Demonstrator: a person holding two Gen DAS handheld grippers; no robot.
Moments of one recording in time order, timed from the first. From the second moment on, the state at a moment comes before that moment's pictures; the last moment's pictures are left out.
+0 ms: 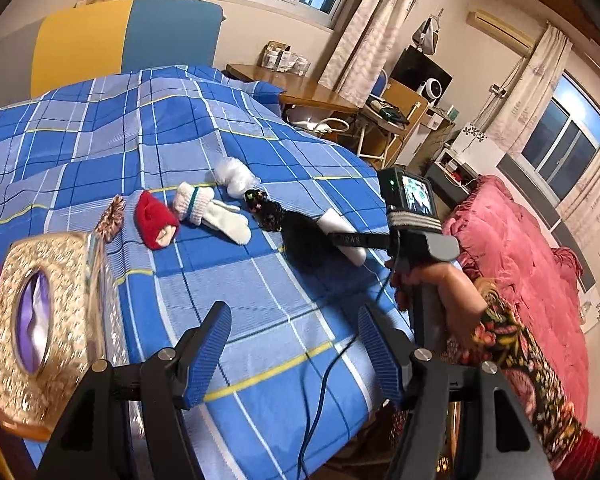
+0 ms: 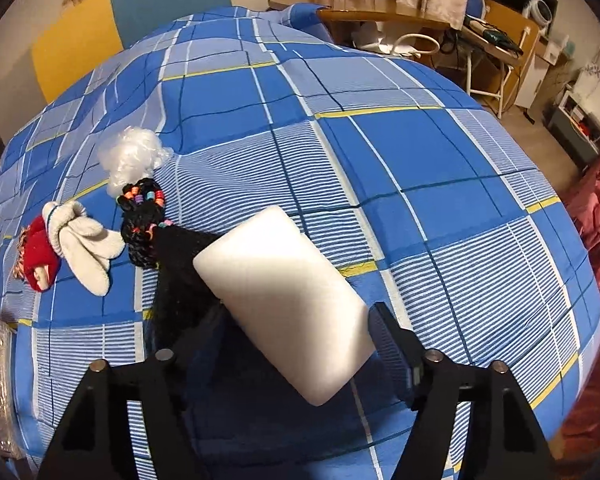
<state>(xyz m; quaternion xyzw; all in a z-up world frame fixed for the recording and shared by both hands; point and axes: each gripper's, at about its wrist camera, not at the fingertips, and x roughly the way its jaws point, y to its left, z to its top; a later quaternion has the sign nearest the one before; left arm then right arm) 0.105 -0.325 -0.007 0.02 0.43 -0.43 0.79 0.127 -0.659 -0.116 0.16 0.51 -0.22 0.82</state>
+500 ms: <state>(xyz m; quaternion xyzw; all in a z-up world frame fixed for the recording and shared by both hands) 0.183 -0.405 -0.055 -0.04 0.52 -0.39 0.76 0.114 -0.675 -0.102 0.23 0.47 -0.21 0.82</state>
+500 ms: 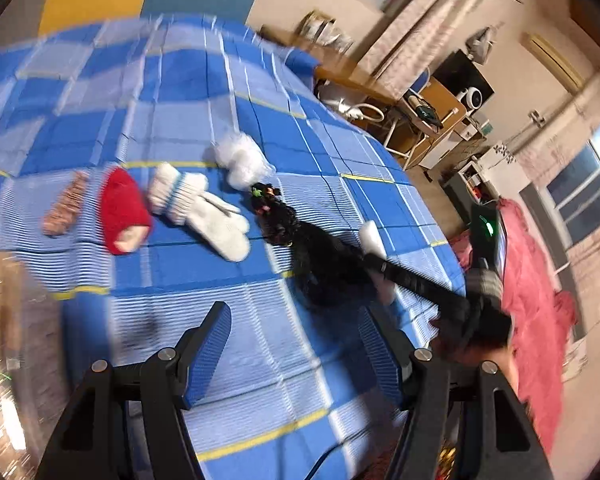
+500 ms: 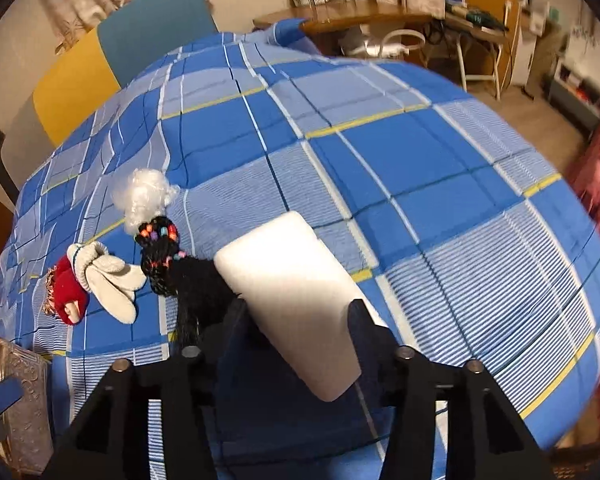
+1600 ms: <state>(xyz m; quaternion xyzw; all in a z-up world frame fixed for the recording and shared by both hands) 0.260 -0.471 -0.122 -0.08 0.60 -0.32 0.73 0.102 -0.681 -0.084 0.22 0.43 -0.27 0.83</state>
